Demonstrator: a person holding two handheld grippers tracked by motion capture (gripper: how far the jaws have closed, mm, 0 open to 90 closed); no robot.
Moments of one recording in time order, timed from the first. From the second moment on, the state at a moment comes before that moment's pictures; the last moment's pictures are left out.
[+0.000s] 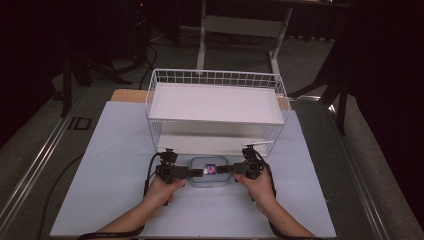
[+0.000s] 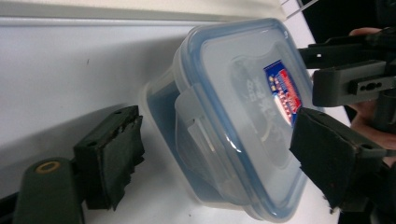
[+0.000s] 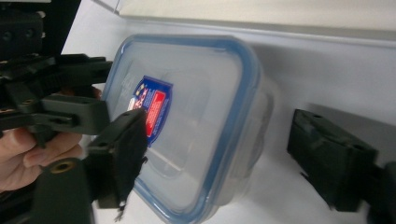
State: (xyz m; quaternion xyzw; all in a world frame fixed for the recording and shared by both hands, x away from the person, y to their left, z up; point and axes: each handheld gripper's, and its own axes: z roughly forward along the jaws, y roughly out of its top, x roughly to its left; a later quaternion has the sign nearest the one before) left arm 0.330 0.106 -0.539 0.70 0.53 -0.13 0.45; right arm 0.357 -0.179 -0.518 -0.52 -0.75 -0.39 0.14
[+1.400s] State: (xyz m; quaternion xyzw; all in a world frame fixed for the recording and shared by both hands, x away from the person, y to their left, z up) left arm 0.303 0.096 -0.515 0.71 0.53 -0.04 0.47; right arm 0.328 -0.179 -0.505 -0.52 -0.75 -0.41 0.08
